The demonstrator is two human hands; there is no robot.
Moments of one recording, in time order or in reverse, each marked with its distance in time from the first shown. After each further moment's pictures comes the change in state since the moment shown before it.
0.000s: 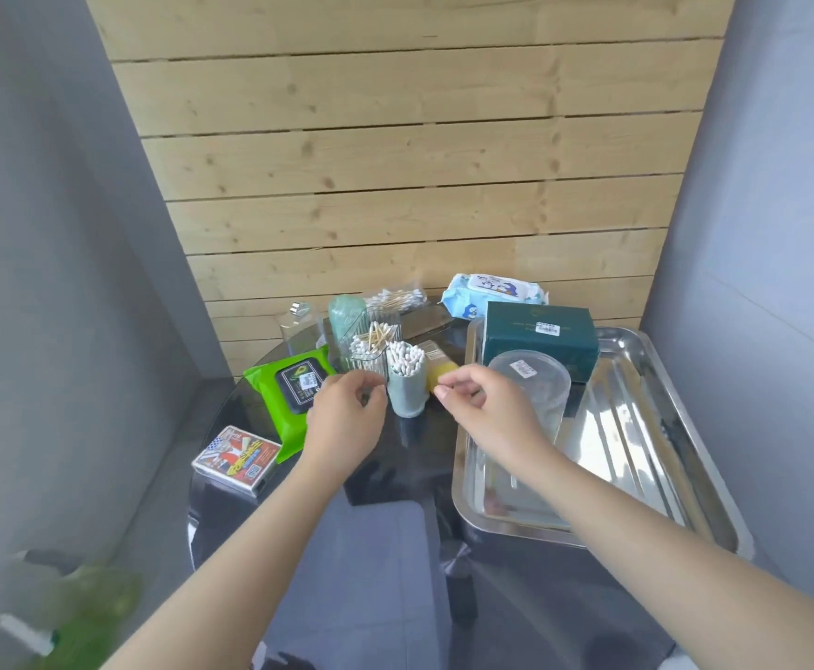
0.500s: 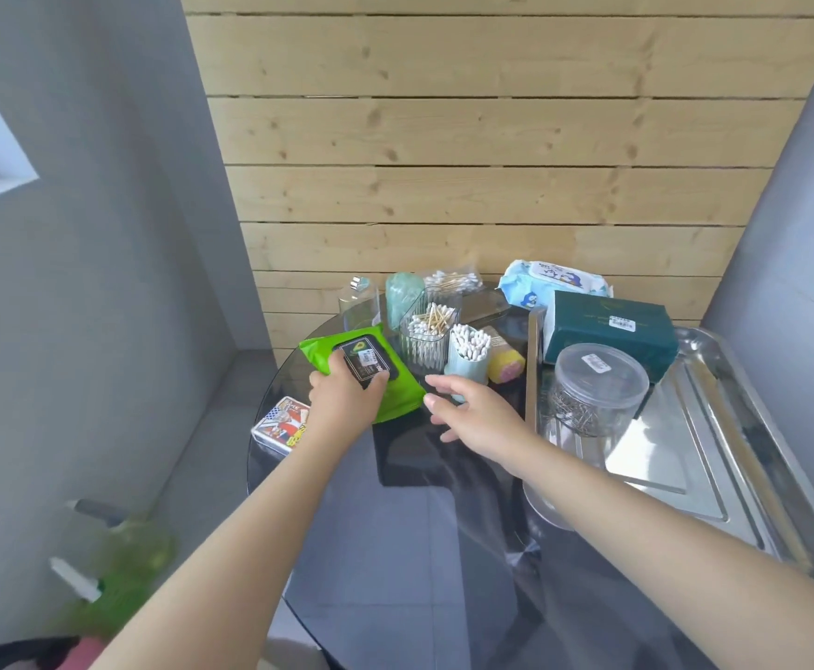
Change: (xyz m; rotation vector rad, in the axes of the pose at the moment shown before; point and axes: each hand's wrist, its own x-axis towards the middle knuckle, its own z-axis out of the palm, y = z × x) left_hand 0.027 -0.061 -0.029 0.048 -0.062 -0.325; right_hand 0.013 -0.016 0.079 0.081 -0.344 0.158
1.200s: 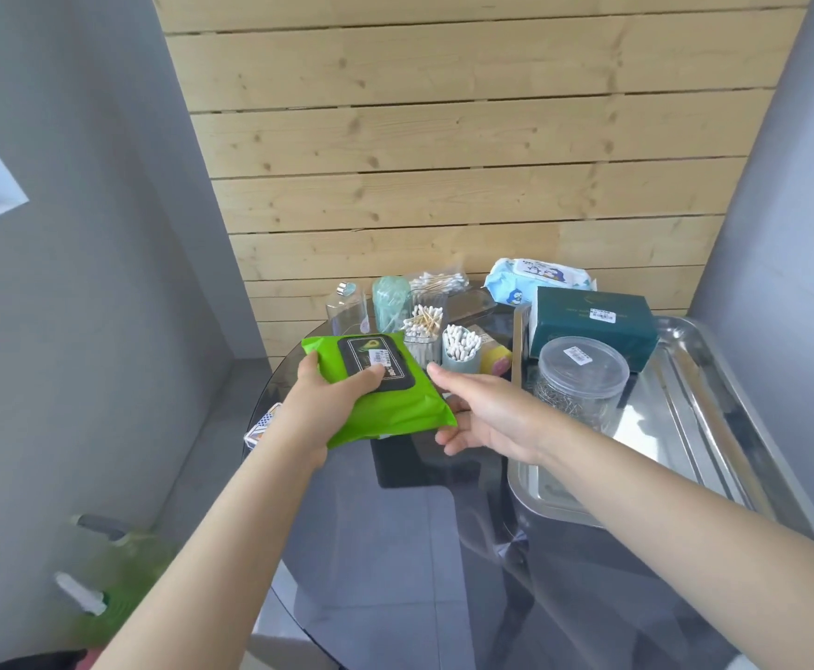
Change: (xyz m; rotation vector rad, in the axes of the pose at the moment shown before) left_hand -0.041 0.019 -0.039 -0.604 -0.130 -0.110; right_hand -0.026 -0.024 -0.032 0.440 -0.271 0.164
